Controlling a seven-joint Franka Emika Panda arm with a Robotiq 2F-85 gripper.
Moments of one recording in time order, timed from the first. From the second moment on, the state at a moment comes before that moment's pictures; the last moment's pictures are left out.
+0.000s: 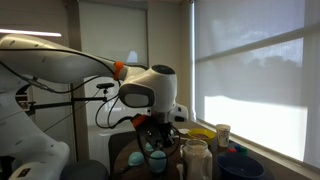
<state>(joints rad) -0.13 -0.49 -0.26 -2.41 0.33 1.95 -0.67</state>
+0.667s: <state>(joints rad) -0.07 -0.53 -0.22 -2.40 0.20 1.89 -0.62</state>
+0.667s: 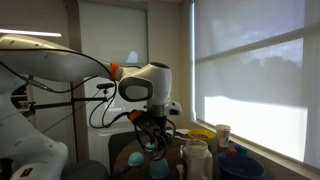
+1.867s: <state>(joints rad) -0.18 -0.22 -0.52 -2.47 0.57 1.71 -0.81</state>
